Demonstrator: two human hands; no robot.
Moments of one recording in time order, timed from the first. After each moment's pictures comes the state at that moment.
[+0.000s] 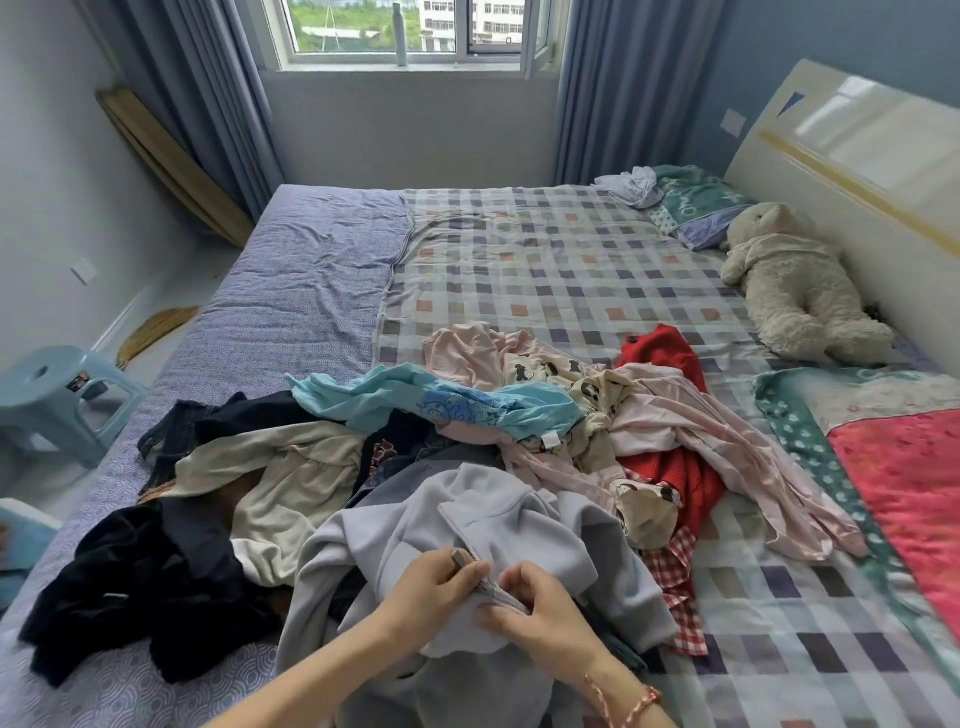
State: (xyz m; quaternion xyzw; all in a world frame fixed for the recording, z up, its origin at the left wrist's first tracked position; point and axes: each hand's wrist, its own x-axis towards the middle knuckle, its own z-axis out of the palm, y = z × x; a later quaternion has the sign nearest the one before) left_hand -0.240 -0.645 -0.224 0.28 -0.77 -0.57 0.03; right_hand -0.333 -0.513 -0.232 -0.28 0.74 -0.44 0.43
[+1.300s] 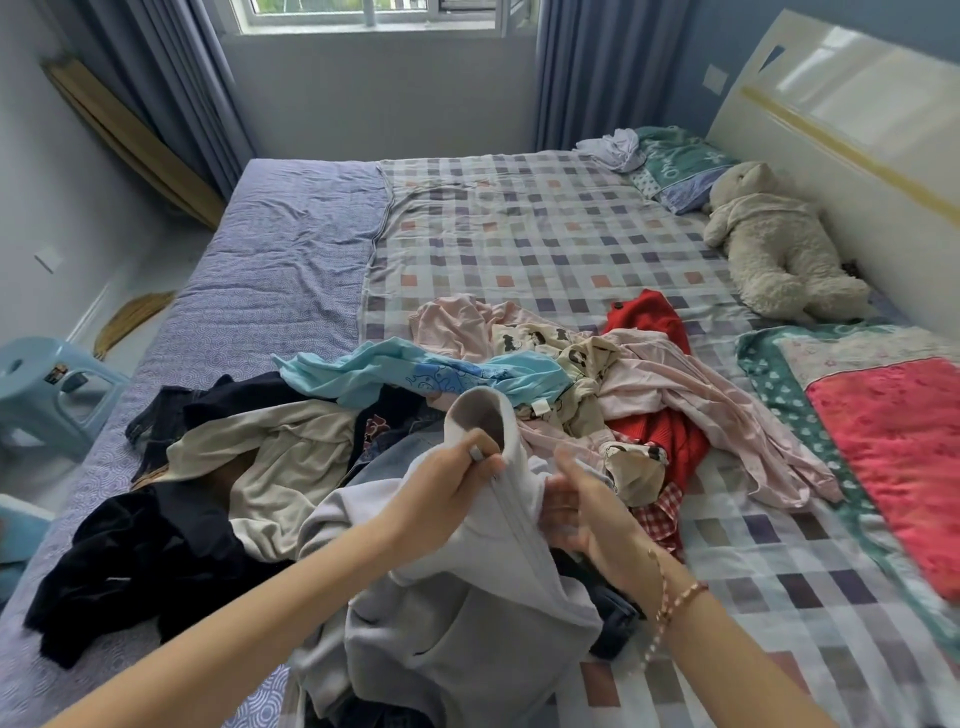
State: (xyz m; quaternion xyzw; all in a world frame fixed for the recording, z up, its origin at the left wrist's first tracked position) left_hand -0.263 -0.658 -0.163 0.12 -0.87 -0.45 0.14; right_hand -0.372 -0.513 -0.180 -0.03 0.68 -0.57 0.46
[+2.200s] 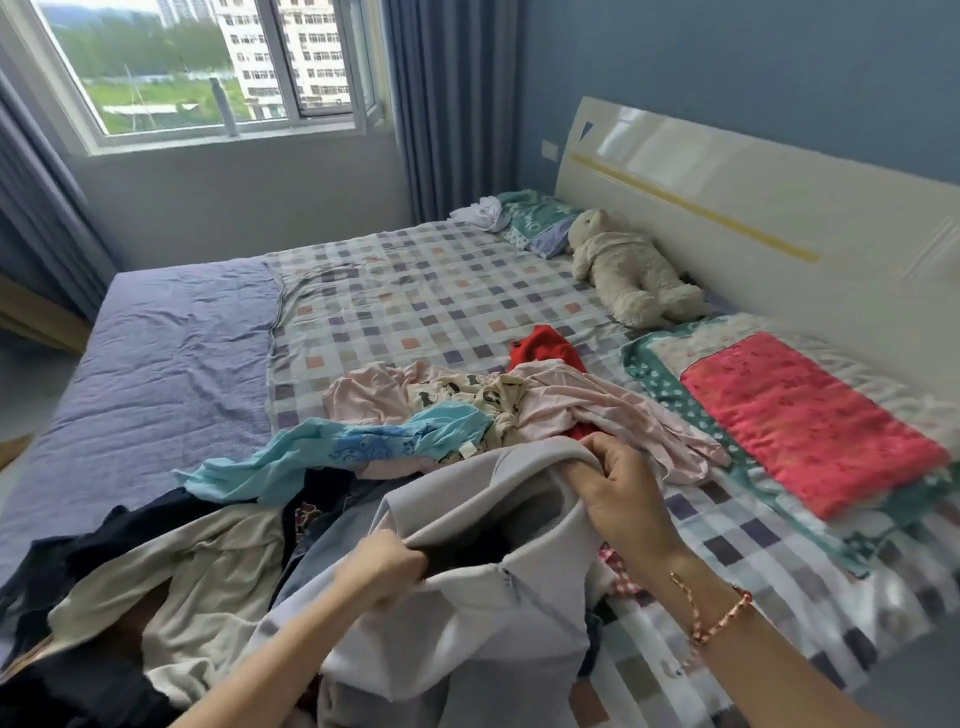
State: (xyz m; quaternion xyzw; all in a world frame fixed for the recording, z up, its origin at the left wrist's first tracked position) left_hand -0.269 -0.652 -0.168 0.39 -0.84 -0.33 -0.20; right_hand -0.348 -0.453 -0.094 -0.14 0.78 -0.60 0.10
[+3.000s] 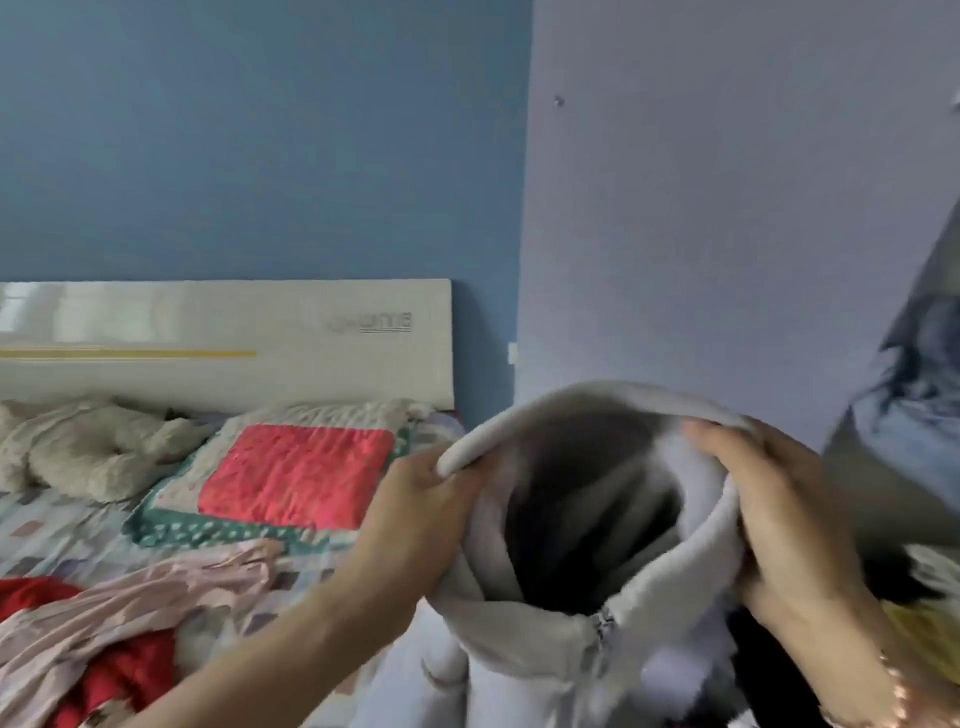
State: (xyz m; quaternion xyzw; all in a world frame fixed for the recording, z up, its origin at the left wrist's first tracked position) left_hand -0.228 -0.230 0.053 -0.25 -0.74 -0.60 -0.14; right_hand -0.108 -0.075 0.044 0.29 0.59 -0.58 -0.48
